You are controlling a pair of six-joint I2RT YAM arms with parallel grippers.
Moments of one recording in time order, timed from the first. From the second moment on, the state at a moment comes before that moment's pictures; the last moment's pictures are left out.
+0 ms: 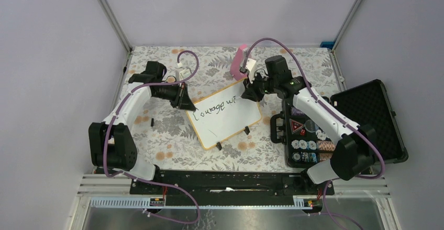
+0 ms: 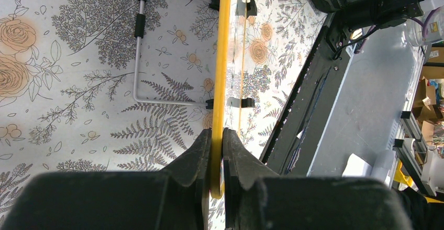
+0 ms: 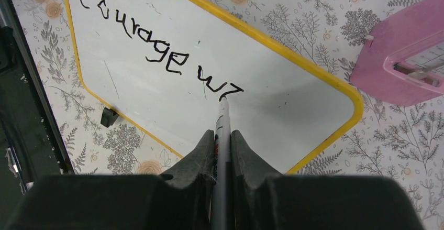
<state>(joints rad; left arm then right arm) -0.09 1.50 1.20 -0.92 0.96 0.41 0.49 1.47 1.23 -0.48 -0.53 -0.35</state>
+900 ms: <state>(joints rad) -0.09 1.50 1.20 -0.92 0.96 0.41 0.49 1.50 1.26 -0.45 -0.51 -0.35</state>
